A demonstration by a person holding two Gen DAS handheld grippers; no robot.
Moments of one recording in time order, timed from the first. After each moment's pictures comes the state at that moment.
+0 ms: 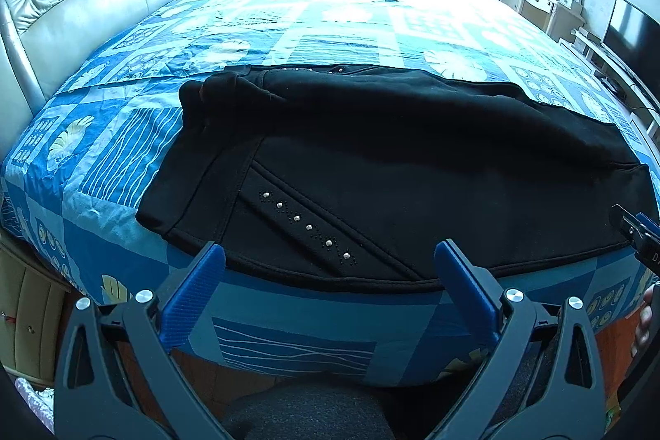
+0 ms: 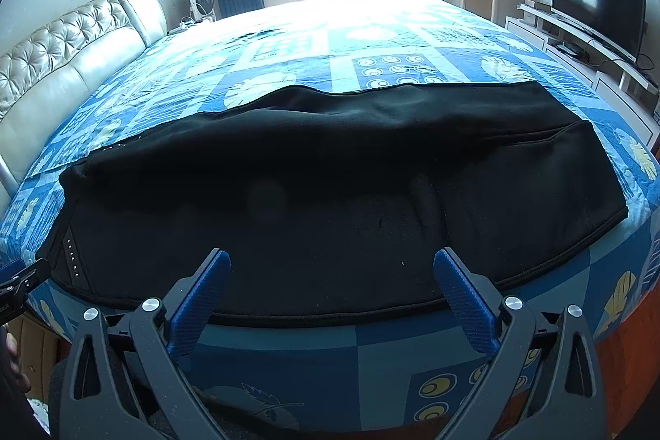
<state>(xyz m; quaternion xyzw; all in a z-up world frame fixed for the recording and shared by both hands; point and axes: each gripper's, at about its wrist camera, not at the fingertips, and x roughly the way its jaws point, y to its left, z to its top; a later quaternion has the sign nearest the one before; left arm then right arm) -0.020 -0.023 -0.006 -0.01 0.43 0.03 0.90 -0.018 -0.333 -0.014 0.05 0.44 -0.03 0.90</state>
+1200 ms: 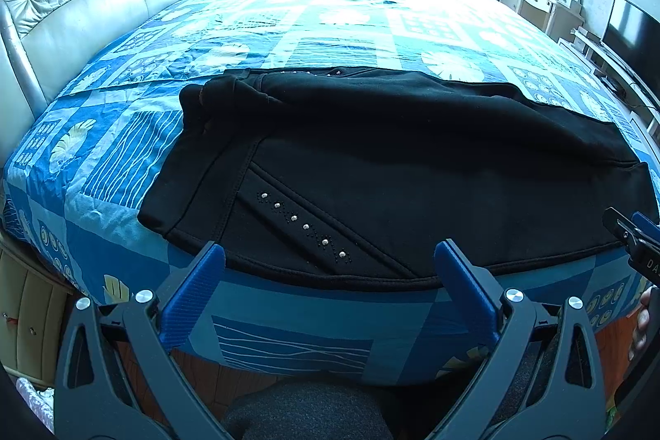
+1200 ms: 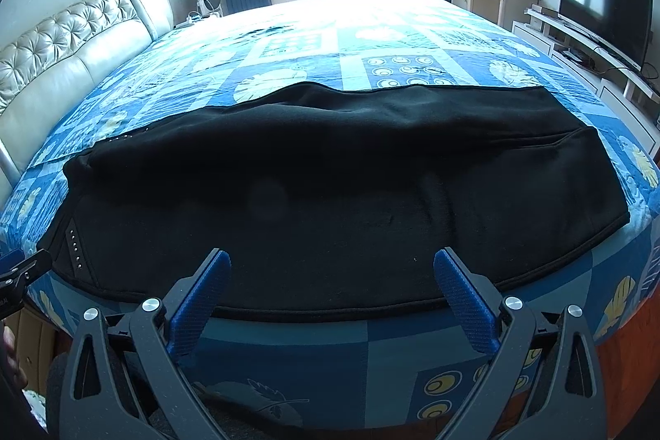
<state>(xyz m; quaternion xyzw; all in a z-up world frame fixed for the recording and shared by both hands) -0.024 -0.030 -0.004 -0.01 0.43 0.03 0.90 -0.021 -0.326 -0.012 0.04 0.44 -0.02 0.90</state>
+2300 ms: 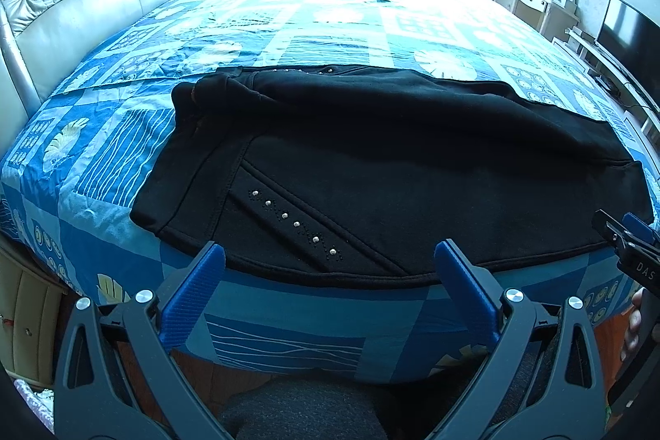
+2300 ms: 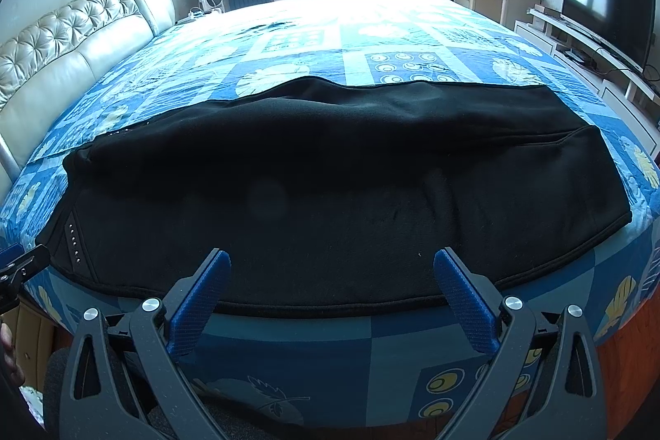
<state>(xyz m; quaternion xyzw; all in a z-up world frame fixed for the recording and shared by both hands) -0.024 -0.032 -0.003 -0.01 0.43 0.02 0.90 -0.022 -0.322 -0.016 0.04 0.44 -0.02 0.90</state>
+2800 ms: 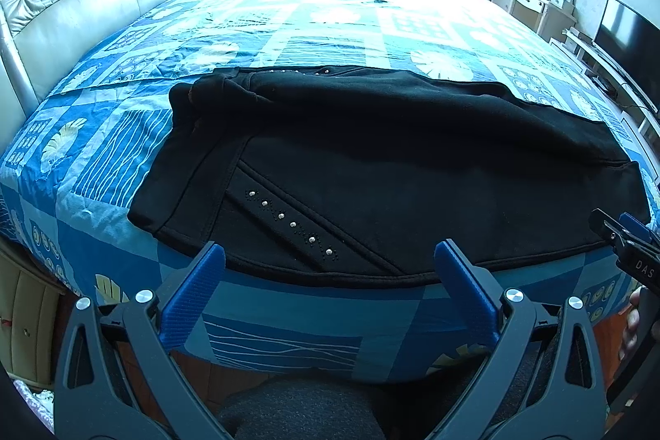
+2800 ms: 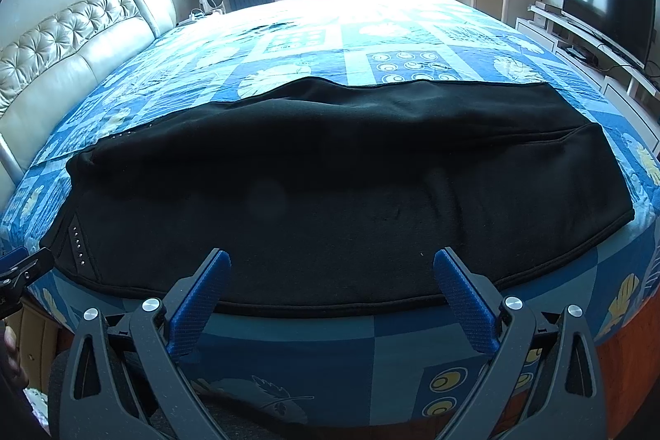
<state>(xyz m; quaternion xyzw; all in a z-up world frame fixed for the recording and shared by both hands) -0.026 -0.035 -0.001 -0.02 0.43 0.02 0.90 -0.021 -0.325 -0.015 0.05 0.45 -0.01 0.89</state>
